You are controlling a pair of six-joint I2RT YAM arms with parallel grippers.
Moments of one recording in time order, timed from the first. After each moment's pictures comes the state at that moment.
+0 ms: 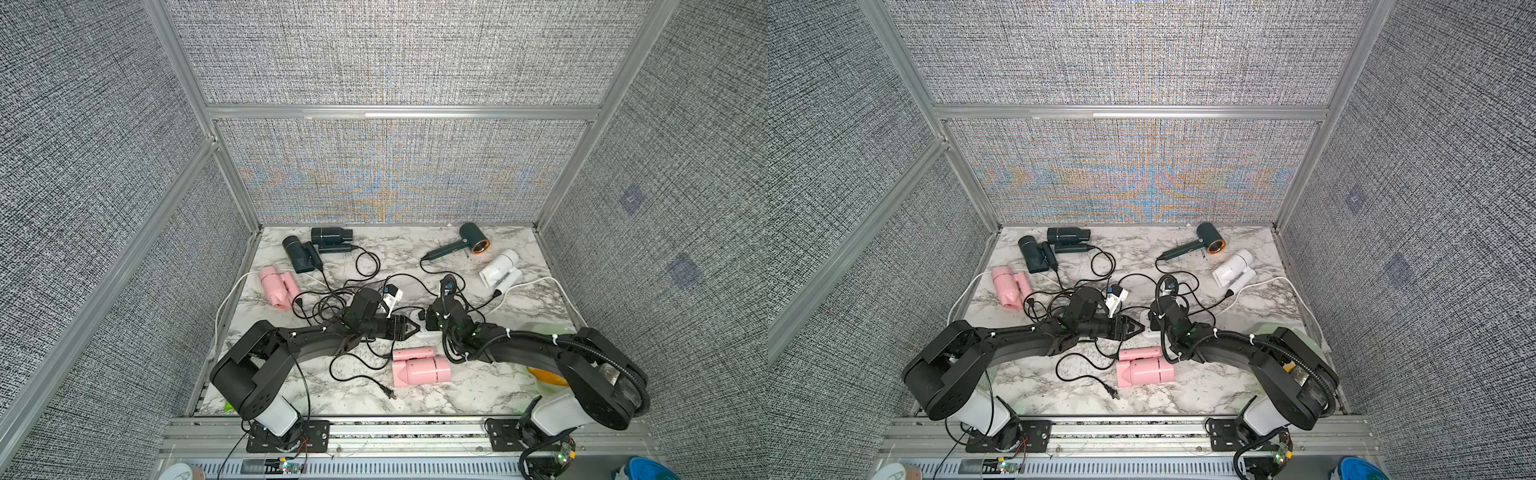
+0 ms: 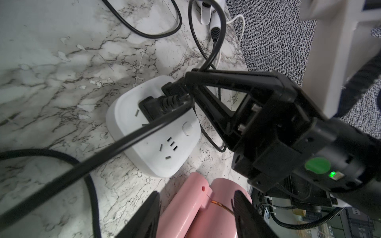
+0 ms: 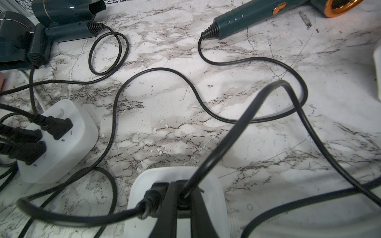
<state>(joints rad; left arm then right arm) -0.73 1.59 0.67 0.30 0.58 -0.65 0.78 1.51 0.66 0.17 0.42 0.55</state>
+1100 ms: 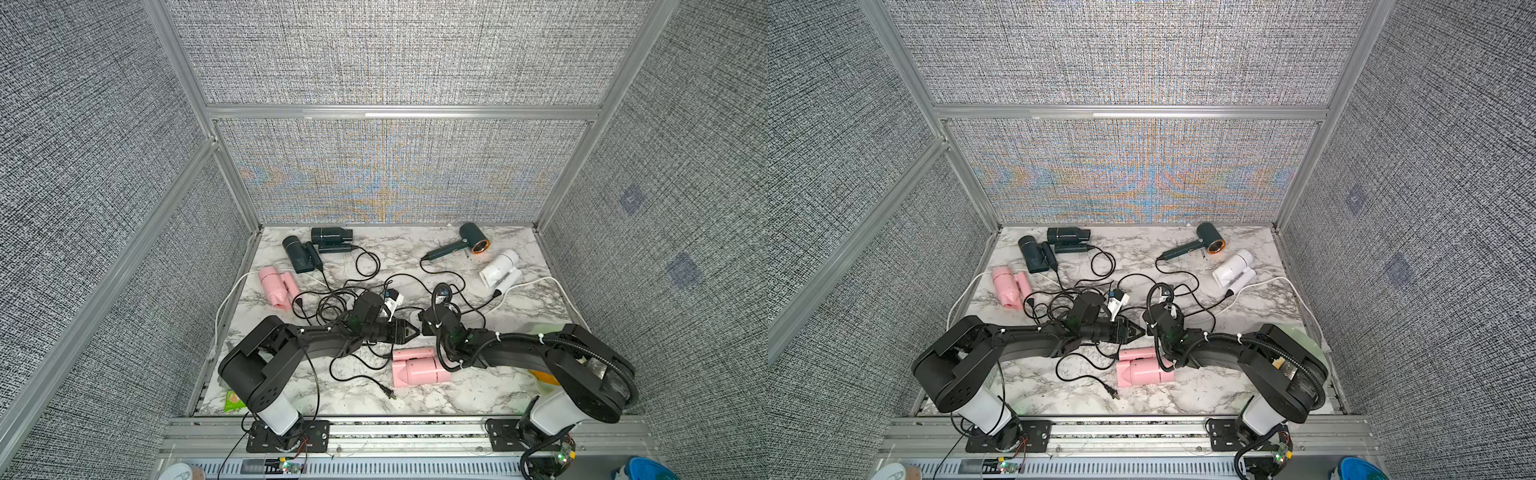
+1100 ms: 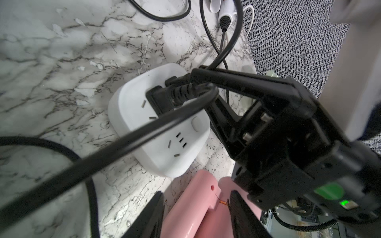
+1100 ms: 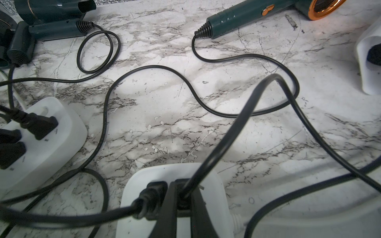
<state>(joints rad) -0.74 1.64 0.66 0.35 0.57 -0.67 0.84 1.57 0.65 0.20 0.54 0.60</state>
